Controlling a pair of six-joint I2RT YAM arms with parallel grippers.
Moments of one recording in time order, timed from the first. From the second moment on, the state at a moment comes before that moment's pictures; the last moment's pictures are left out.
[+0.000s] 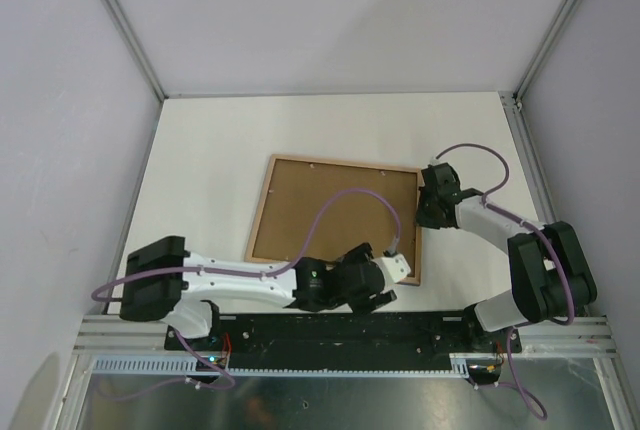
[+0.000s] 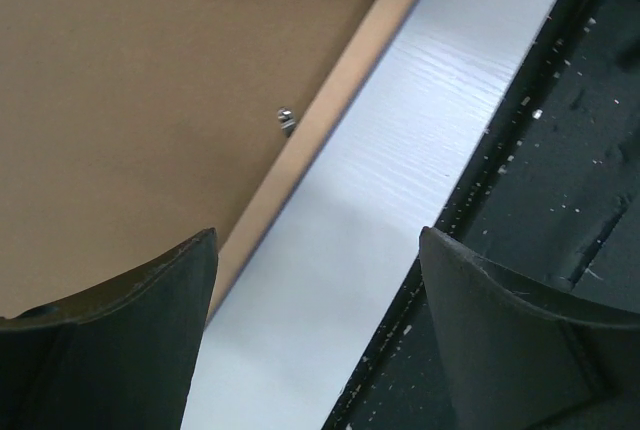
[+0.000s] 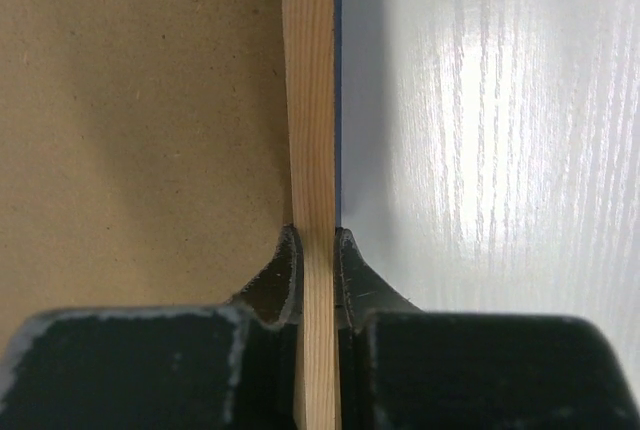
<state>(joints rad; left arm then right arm) -1.43 1.50 0.96 -0.31 -0.36 -0.15 0.31 1.46 0.75 -0.32 0.09 0.47</state>
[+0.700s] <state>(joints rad) -1.61 1.78 0.91 0.02 -0.88 0.22 0.31 1.35 0.91 -0.63 0.12 0.45</state>
